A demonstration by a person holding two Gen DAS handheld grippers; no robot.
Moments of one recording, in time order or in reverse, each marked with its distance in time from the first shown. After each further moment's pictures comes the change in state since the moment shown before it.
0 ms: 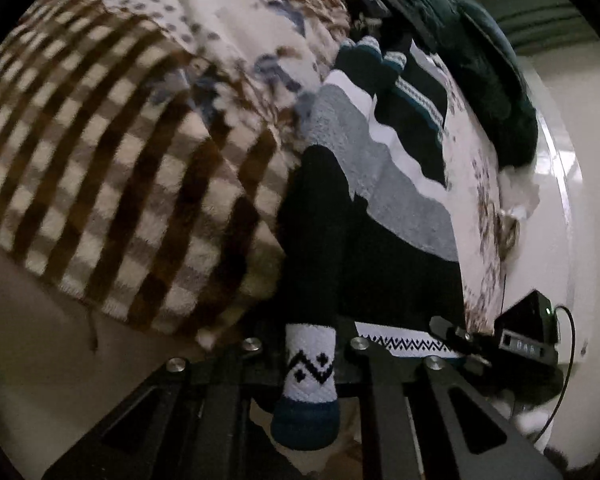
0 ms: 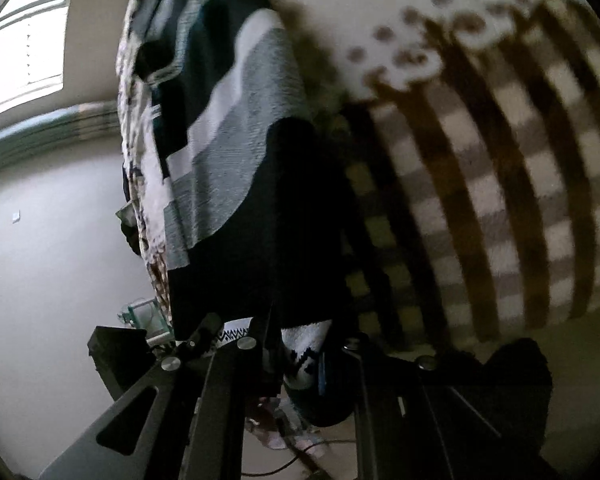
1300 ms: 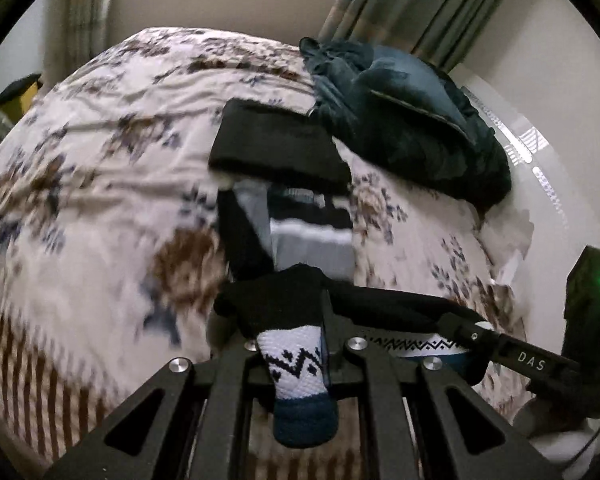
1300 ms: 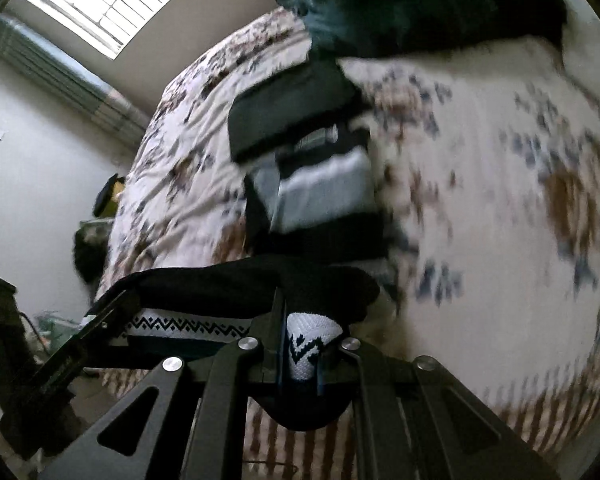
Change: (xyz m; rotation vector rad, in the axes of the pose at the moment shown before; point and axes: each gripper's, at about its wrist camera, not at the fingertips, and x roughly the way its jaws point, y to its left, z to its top) left arm -0.050 -0.217 0.199 0.382 -0.336 0.116; right arm -0.124 0.251 0.136 -0.449 -0.423 -0.311
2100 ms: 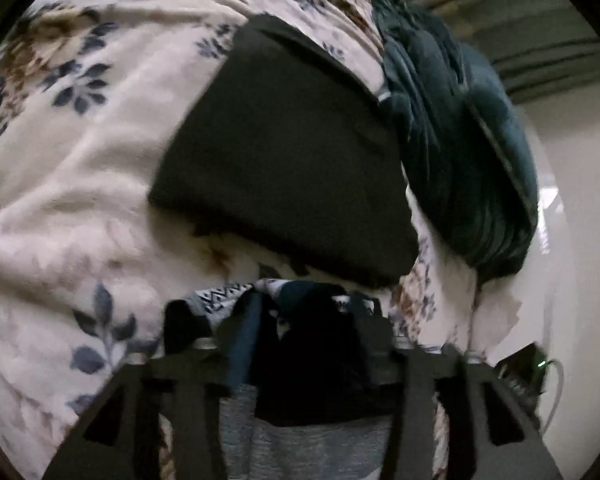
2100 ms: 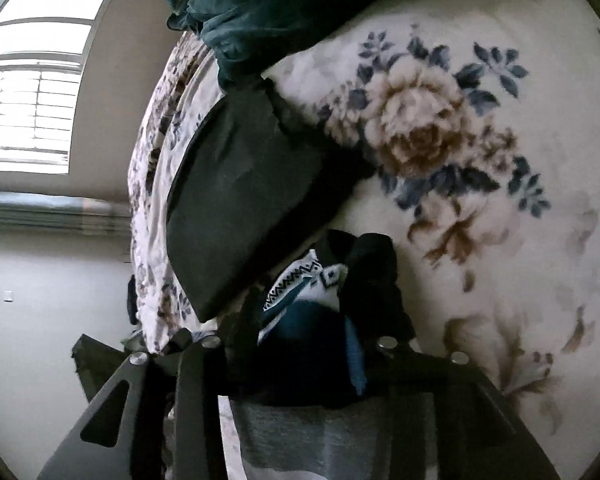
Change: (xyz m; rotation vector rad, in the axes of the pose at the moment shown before) left arm 0.257 0.124 0.147 -0.365 0.239 -0.231; right arm 0.245 -0.100 0.202 0.454 0.064 0.196
